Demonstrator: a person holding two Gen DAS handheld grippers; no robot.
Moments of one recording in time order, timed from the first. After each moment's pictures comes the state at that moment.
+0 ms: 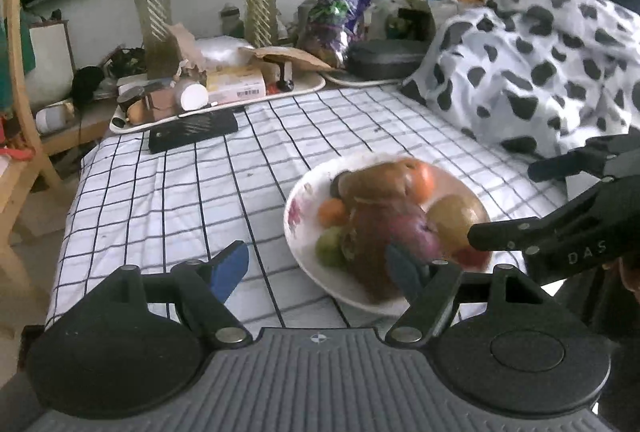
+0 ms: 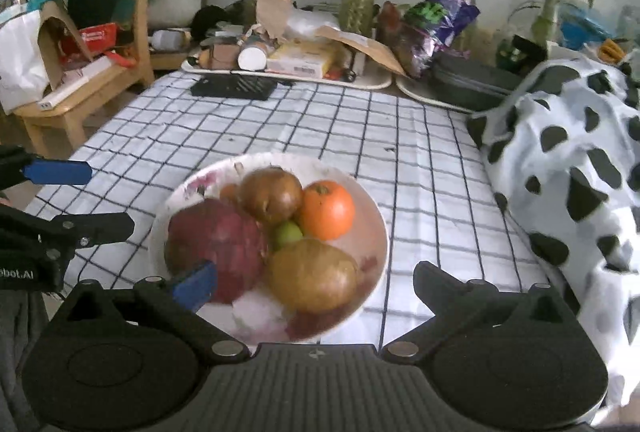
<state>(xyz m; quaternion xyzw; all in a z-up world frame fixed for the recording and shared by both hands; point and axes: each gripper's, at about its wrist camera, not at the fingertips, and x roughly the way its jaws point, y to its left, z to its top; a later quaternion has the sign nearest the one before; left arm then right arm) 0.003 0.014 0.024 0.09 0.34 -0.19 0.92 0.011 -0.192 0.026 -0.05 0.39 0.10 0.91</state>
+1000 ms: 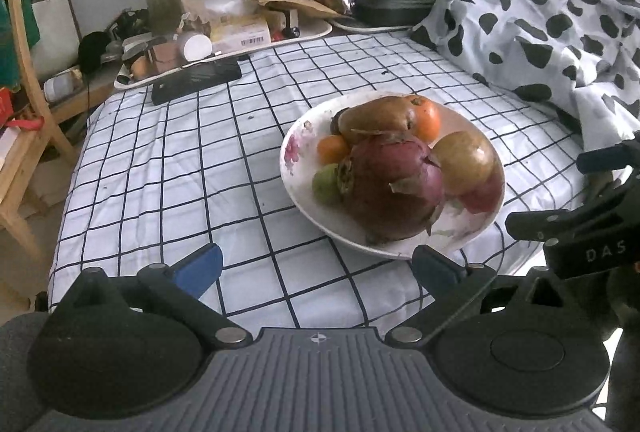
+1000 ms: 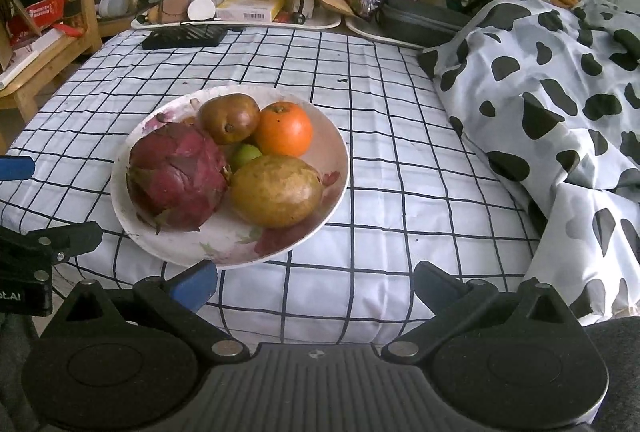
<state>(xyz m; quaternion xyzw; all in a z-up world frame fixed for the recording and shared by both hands) -0.002 0.004 0.001 0.11 0.40 -0.16 0.90 -0.012 -0.193 0.009 -0.05 0.45 0.02 0.89</state>
